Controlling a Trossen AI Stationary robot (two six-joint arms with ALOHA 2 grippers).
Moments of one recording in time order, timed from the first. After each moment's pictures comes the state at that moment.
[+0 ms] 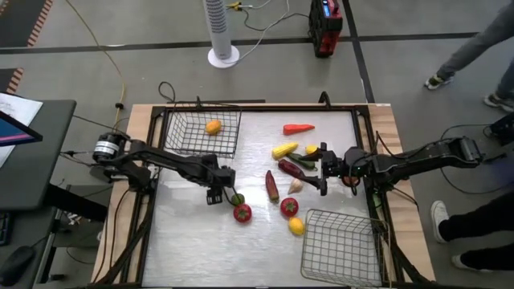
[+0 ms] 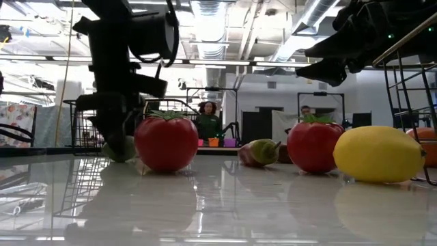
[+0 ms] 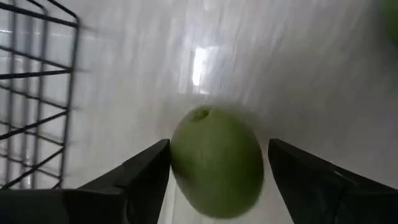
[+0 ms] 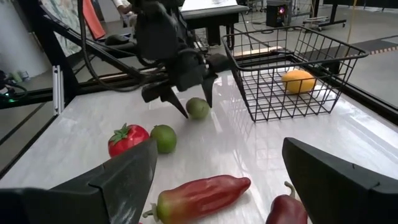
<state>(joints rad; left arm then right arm) -0.05 1.62 0.90 -0.70 -0.22 -0.21 0.03 0.87 0.27 0.45 0.13 0.15</state>
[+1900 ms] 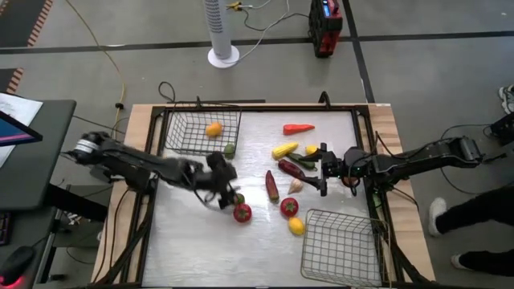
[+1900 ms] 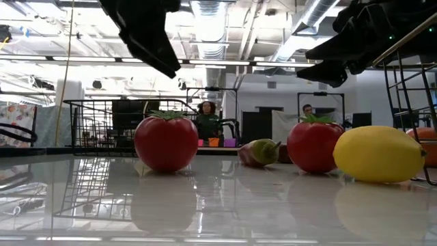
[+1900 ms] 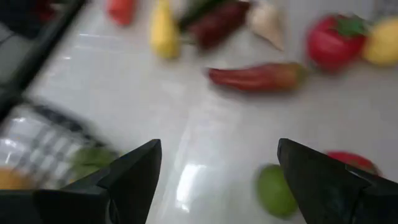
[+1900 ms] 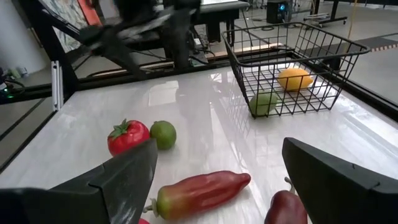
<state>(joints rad) -0.22 1.42 1.03 -0.52 -0.43 -0.34 0.03 0.87 0.27 0.43 0.13 0.15</state>
